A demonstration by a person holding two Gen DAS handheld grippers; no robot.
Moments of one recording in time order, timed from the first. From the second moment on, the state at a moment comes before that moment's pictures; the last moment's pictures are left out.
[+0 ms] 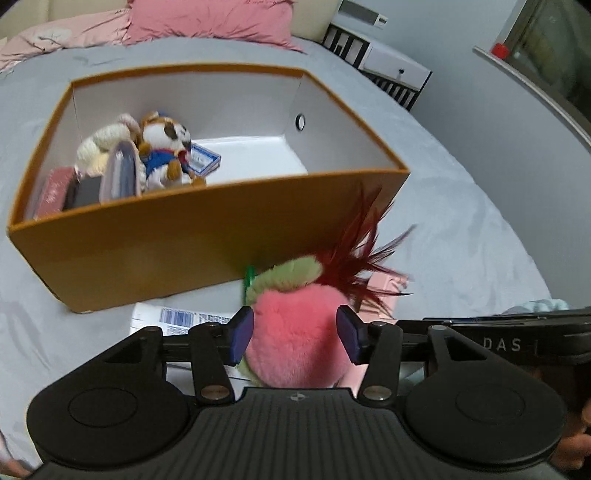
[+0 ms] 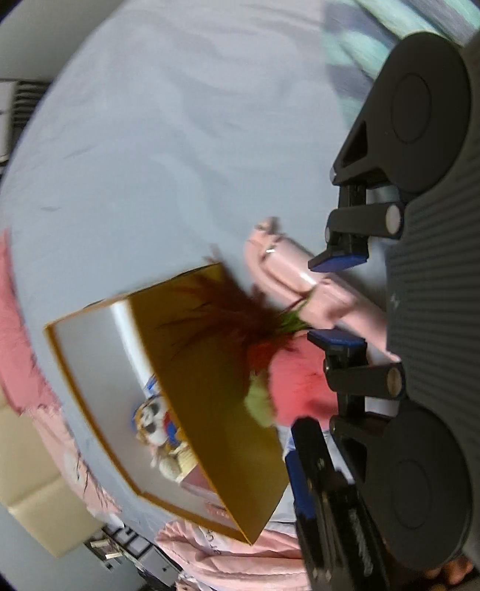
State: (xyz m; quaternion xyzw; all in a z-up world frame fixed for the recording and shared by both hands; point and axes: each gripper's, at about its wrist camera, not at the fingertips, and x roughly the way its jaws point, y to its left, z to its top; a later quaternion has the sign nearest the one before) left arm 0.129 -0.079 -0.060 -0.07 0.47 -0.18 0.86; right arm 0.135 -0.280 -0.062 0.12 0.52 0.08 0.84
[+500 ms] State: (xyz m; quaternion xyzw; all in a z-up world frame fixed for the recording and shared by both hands) left arm 0.140 -0.106 -0.098 -0.02 0.50 -0.18 0.85; right arm 0.149 -0.279 -0.083 0.15 0.53 0.08 0.83
